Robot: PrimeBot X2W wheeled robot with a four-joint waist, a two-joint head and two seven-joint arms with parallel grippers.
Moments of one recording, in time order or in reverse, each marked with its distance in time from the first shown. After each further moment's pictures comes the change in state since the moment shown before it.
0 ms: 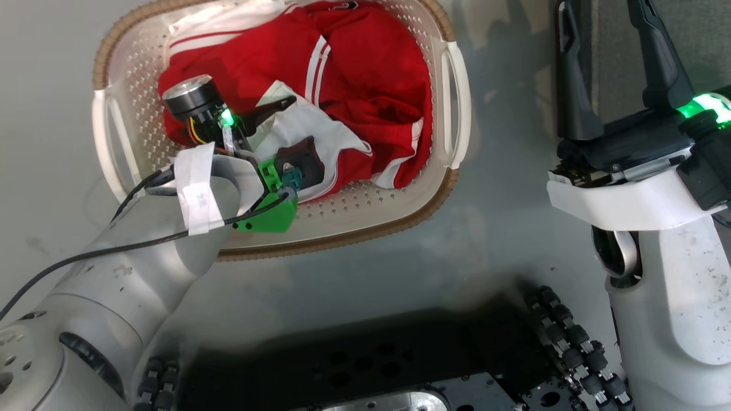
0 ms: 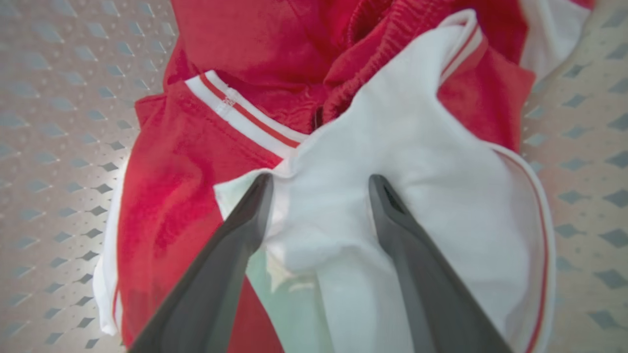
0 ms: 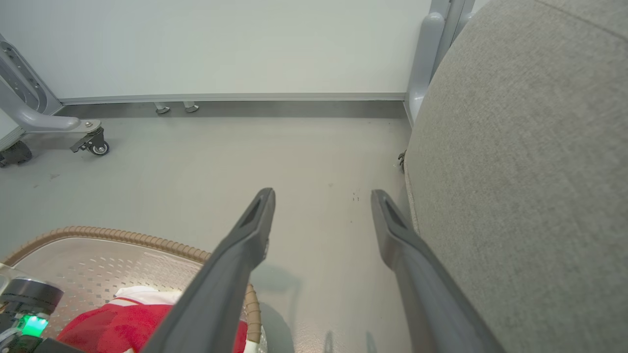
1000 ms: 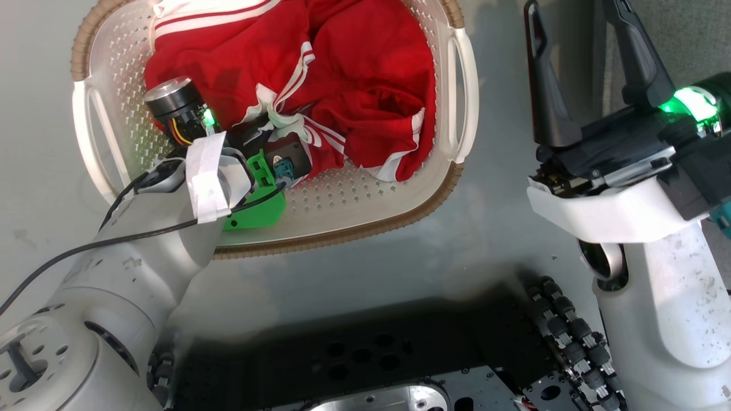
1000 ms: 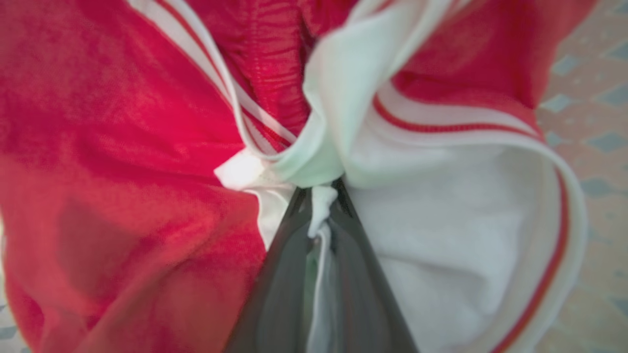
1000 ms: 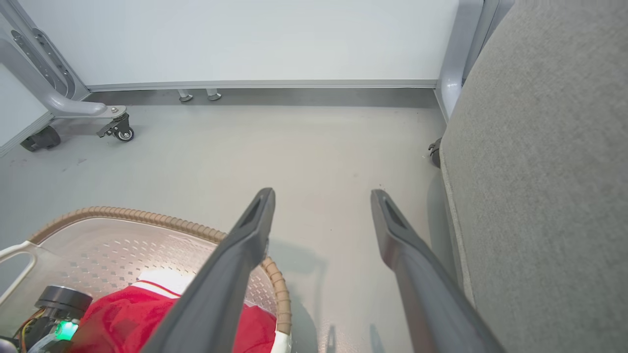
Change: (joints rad) left arm -0.040 -0.082 -0.035 0.244 -0.007 0.049 0.021; right arm -0.014 0.000 0.064 -0.038 -0.019 0.000 0.000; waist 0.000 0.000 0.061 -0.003
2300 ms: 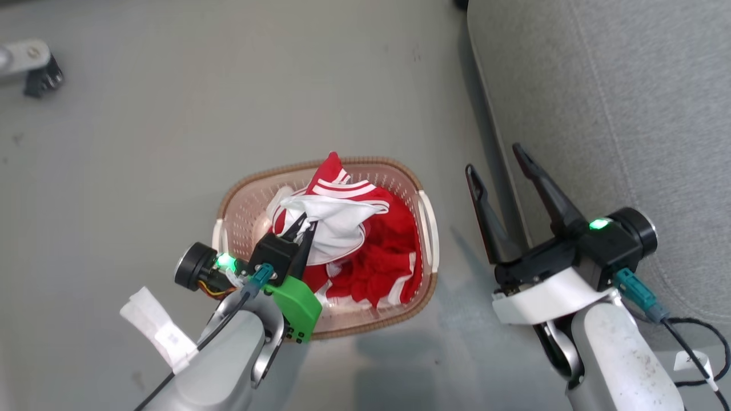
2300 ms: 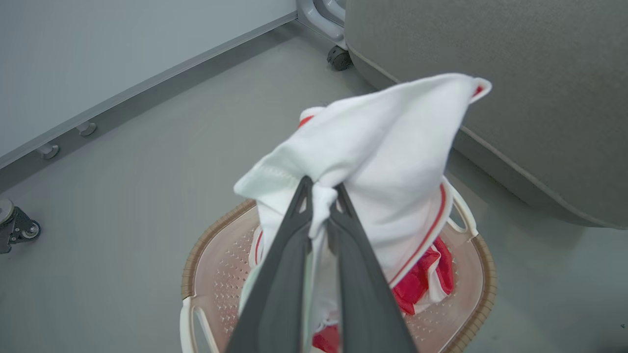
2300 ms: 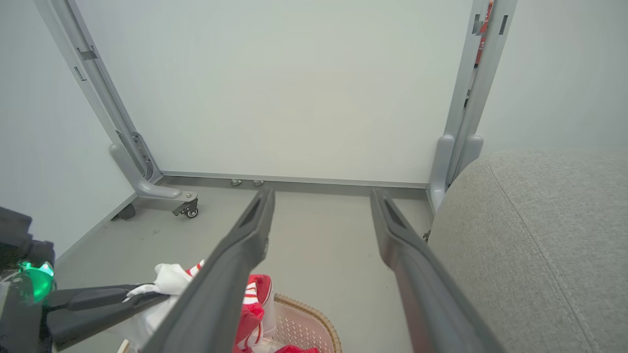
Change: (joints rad) left arm 0.598 0.067 0.455 -0.608 -0.303 0.132 -0.021; right arm 0.261 0.001 0.075 0.191 0.048 0.000 0.000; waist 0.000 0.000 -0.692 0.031
